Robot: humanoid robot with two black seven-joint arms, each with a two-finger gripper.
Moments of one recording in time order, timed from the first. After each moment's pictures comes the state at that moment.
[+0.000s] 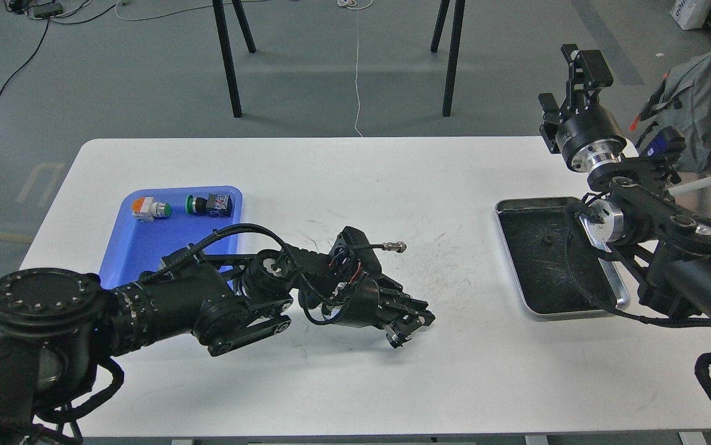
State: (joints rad) left arm -0.97 -0.04 0.07 -0.78 1.83 -0.05 -0.49; right arm 0.86 -0.32 0.53 0.68 -0.30 -0.08 0.48
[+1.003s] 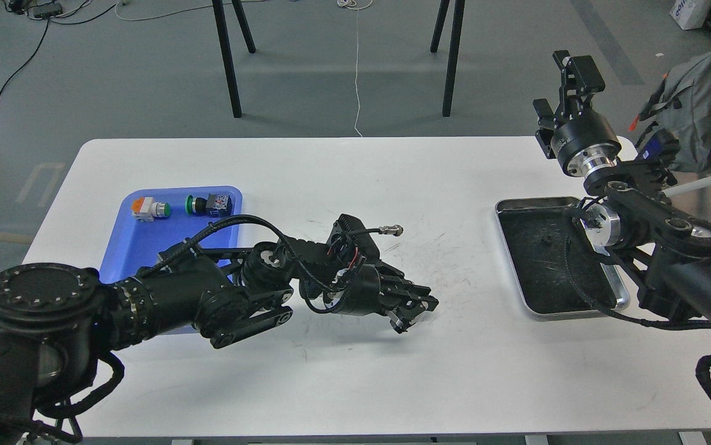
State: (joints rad) left arm -0.99 -0.04 0.07 -0.76 1.75 -0.04 -0.49; right arm 0.87 -0.32 0.50 0.68 -0.31 -0.08 0.48
